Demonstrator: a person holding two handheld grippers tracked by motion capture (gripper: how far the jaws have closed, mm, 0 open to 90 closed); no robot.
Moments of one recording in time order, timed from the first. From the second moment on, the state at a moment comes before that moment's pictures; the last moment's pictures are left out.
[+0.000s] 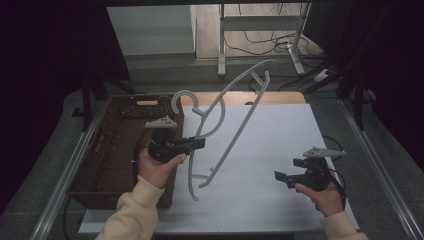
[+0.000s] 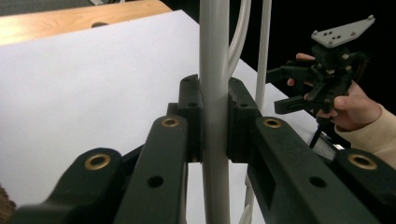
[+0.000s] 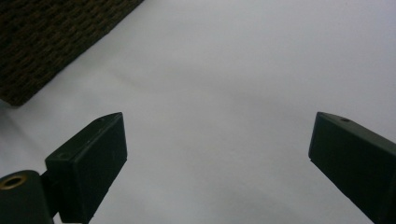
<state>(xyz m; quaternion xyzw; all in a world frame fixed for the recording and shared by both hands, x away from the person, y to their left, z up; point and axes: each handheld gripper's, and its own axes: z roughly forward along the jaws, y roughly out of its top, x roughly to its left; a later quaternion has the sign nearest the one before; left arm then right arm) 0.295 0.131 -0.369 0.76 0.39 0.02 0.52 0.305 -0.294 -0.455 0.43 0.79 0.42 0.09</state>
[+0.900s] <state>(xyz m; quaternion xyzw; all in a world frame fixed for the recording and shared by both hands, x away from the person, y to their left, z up) 0.303 0.195 -0.335 0.75 0.40 0.02 0.52 0.307 -0.298 -0.456 0.44 0.79 0.42 0.10</state>
